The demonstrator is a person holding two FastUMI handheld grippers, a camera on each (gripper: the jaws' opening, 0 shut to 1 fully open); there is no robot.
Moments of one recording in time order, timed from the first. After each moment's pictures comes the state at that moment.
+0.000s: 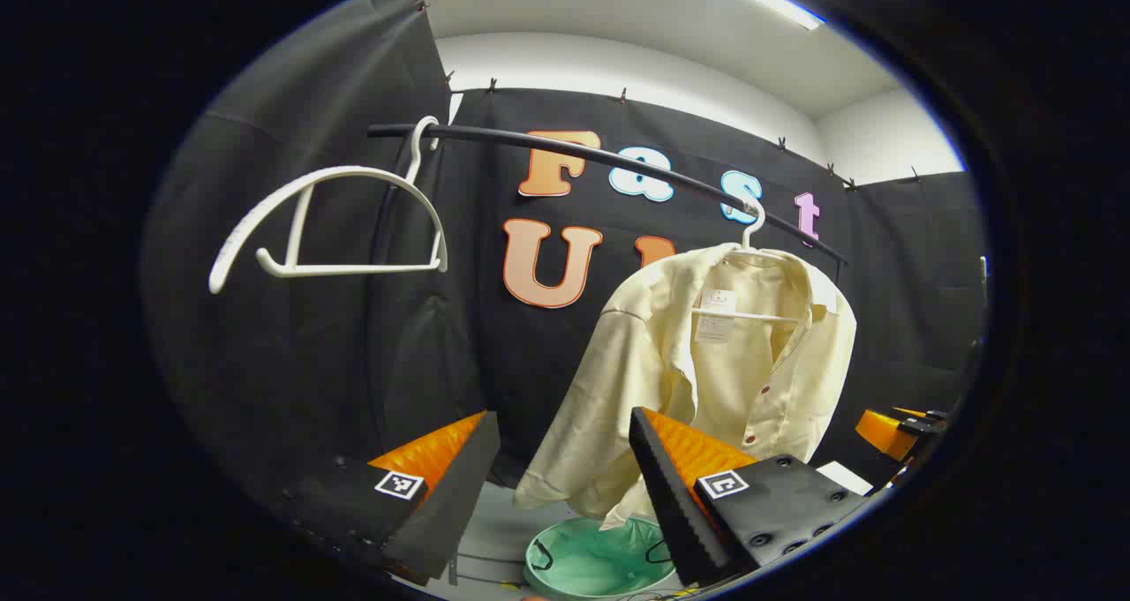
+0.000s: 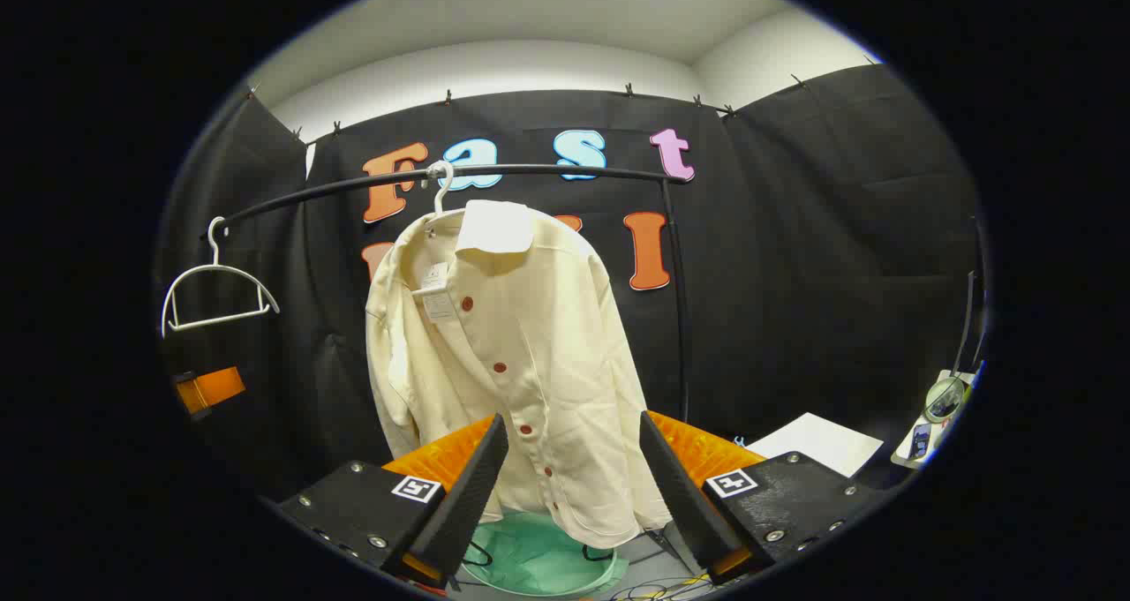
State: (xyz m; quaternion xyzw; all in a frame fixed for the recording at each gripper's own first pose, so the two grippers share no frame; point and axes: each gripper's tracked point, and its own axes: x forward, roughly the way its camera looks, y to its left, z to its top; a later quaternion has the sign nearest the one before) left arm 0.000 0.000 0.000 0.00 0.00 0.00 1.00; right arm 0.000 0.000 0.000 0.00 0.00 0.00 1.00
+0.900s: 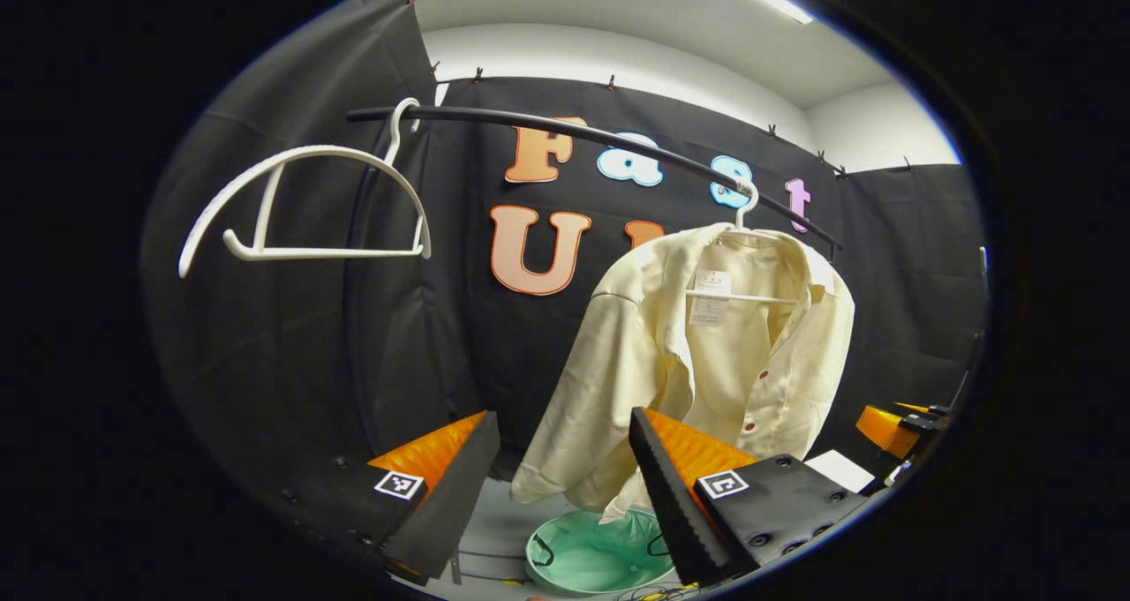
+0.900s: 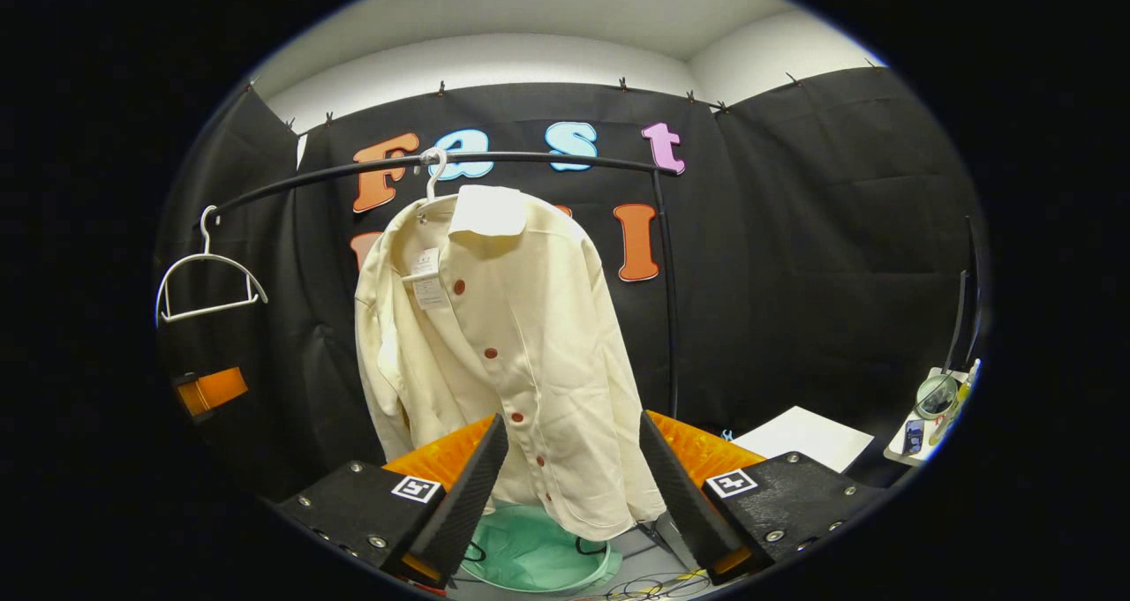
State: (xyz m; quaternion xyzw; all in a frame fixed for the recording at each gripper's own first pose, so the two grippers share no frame) left arm 0.007 0.000 -0.014 0.01 0.02 -0.01 1.00; right arm -0.001 0.001 -0.013 0.00 0.02 -0.02 1.00
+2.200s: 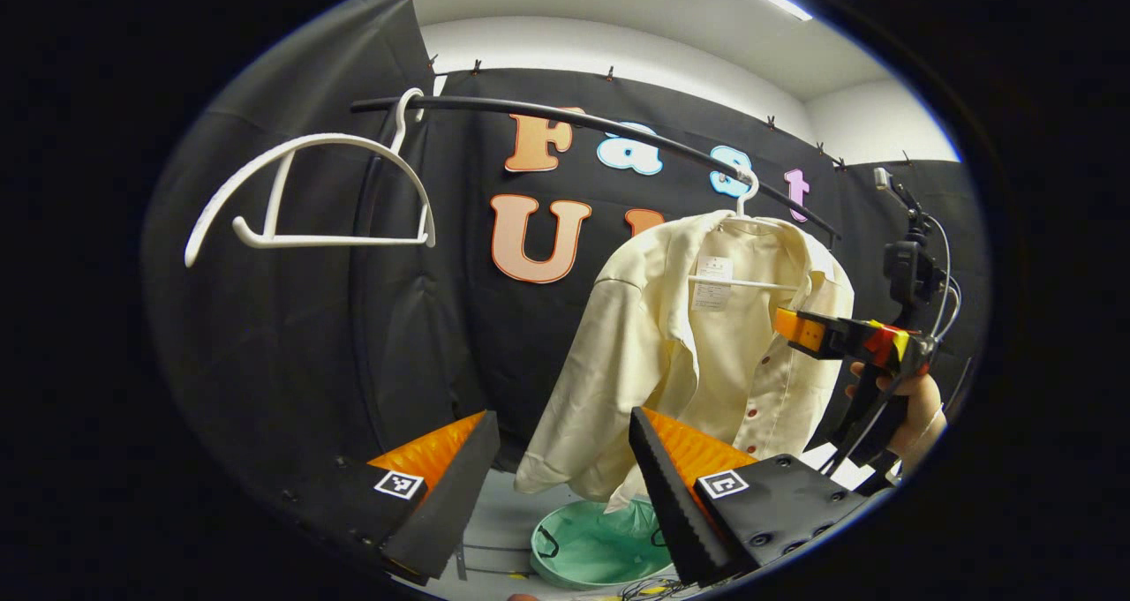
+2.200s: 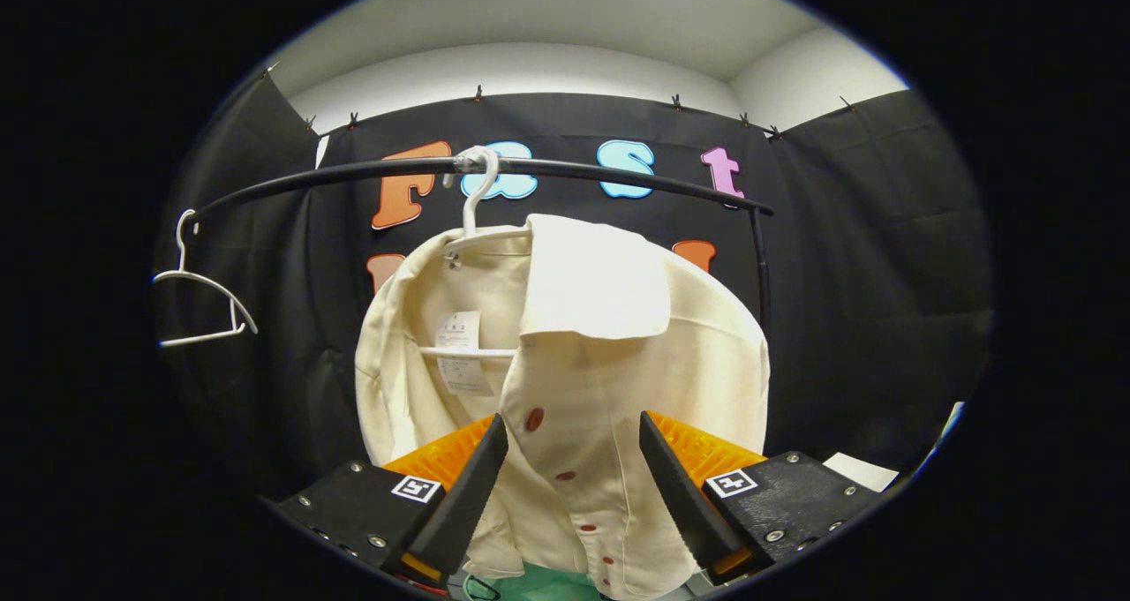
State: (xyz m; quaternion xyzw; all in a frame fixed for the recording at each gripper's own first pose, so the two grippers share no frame) left arm 0.001 0.011 -0.022 0.01 0.04 -0.02 1.00; right arm 0.153 0.088 0.054 -0.02 -0.03 0.02 1.00
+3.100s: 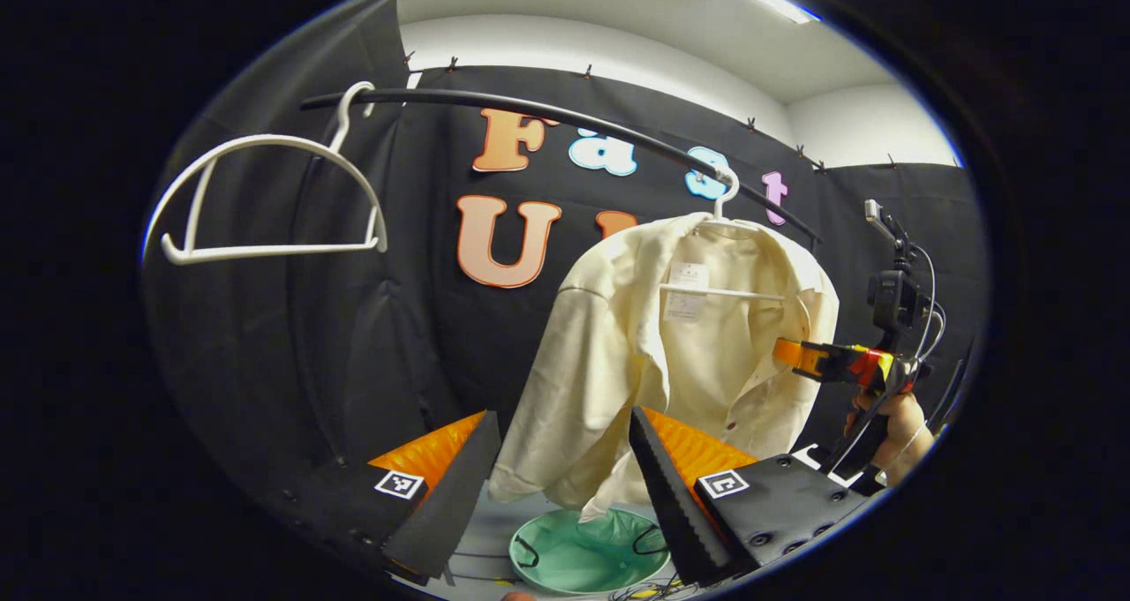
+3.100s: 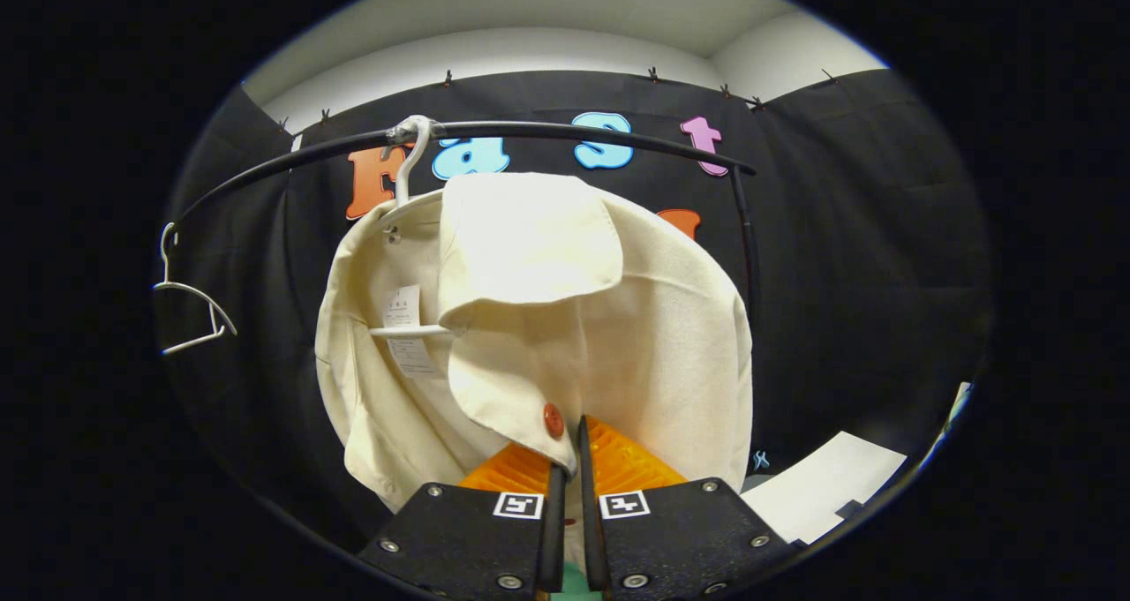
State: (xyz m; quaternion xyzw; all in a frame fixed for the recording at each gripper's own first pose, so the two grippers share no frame) left arm 0.045 -0.037 -0.008 0.01 0.03 -0.08 1.00; right arm 0.167 0.056 0.030 0.00 0.01 0.02 1.00
